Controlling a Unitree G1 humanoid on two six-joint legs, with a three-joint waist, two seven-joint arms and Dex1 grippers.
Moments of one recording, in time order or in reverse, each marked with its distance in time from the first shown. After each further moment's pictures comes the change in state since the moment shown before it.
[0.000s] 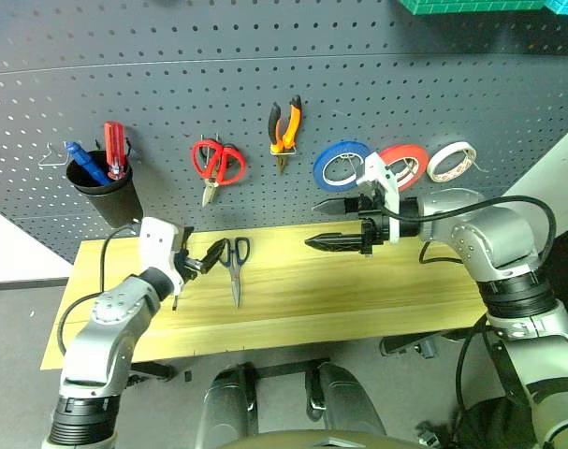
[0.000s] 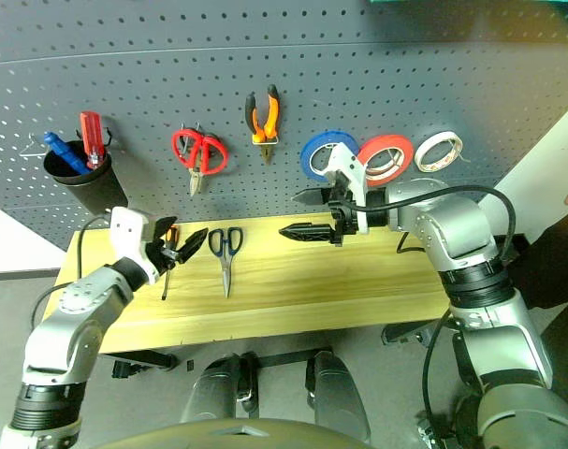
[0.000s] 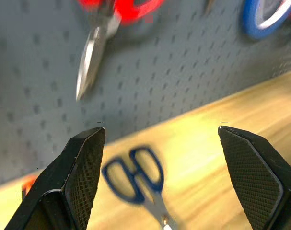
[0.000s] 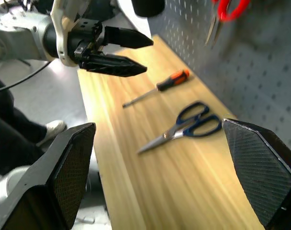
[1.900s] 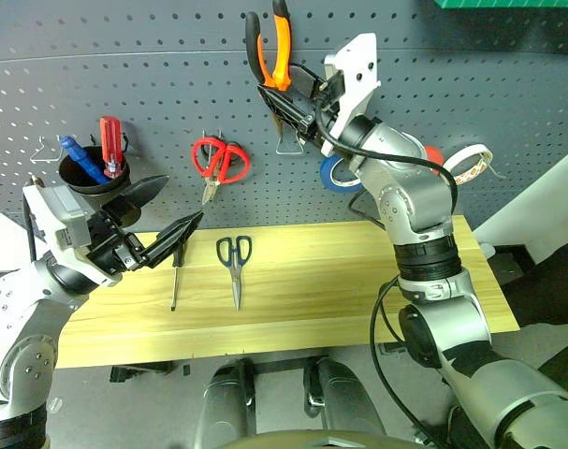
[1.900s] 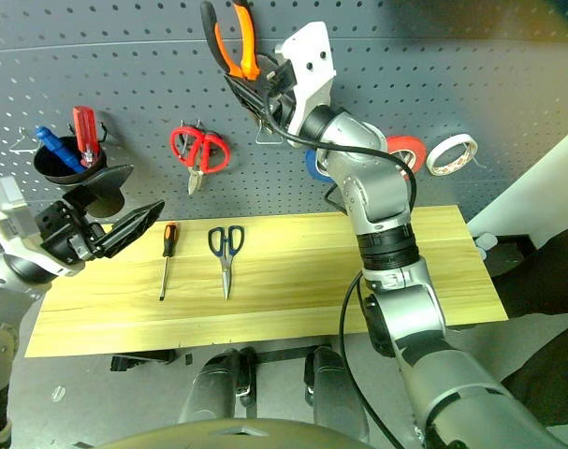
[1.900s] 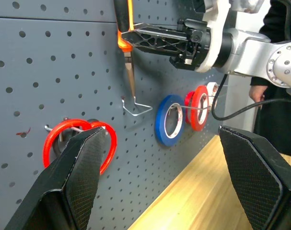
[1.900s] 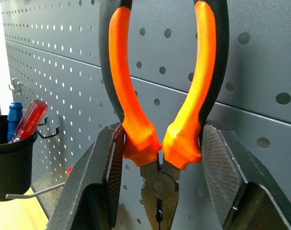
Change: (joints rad) left arm 0.065 0.258 0.350 -0.178 -0.458 -0.273 -0.475; right arm -0.244 0.467 -0.143 0.100 -0.210 -0.406 -0.588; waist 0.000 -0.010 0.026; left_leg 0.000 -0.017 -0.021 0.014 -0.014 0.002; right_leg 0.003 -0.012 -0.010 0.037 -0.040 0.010
